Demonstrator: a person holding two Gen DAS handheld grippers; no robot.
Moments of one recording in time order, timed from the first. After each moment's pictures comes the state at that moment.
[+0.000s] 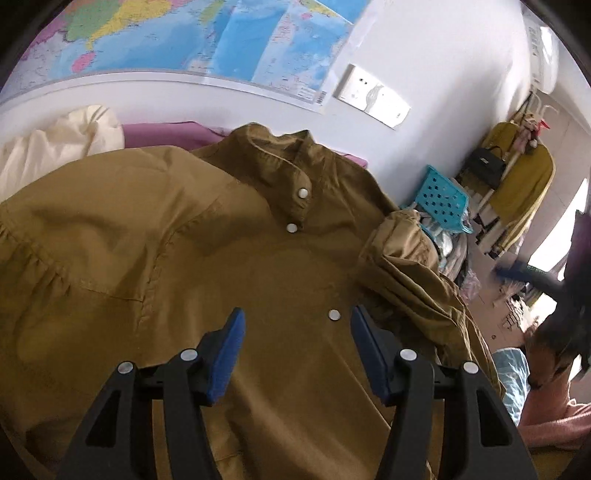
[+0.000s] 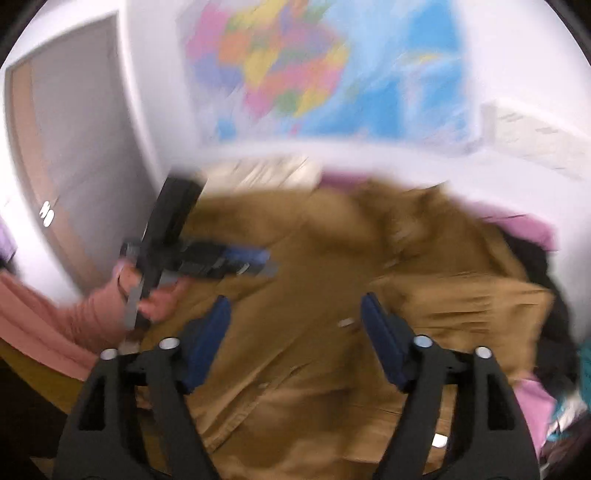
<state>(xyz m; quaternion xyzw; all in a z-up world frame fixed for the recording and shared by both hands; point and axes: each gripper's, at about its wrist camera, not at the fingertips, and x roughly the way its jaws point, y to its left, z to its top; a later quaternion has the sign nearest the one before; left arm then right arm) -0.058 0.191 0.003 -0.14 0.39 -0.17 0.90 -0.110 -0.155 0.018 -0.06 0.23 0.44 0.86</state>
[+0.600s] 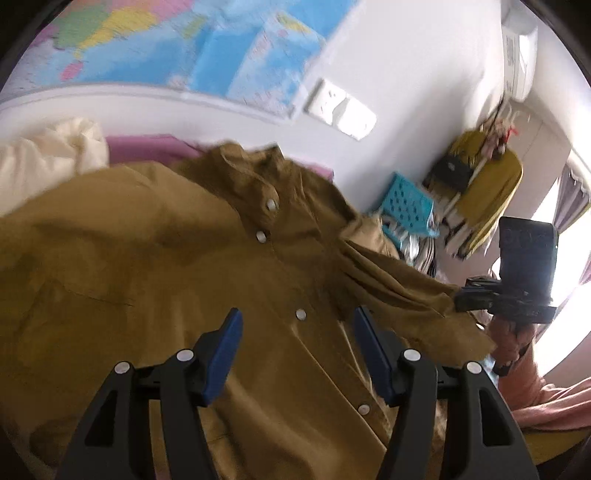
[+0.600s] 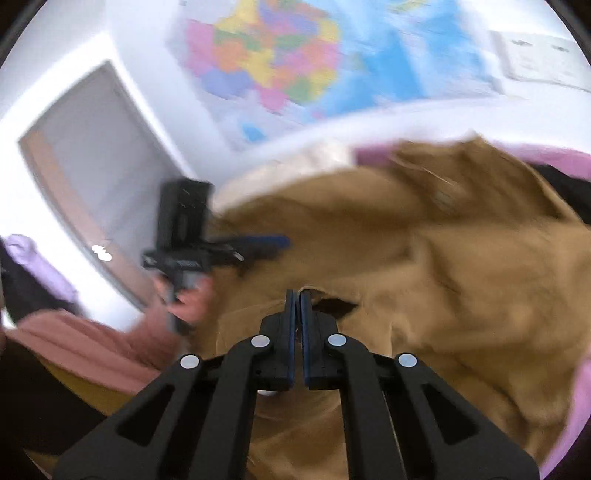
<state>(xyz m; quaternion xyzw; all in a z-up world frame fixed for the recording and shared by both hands) -0.077 0.213 0.027 -0.17 0.35 -0.22 0.89 -0.068 -0.116 -0.004 0.04 0.32 0.57 0.76</state>
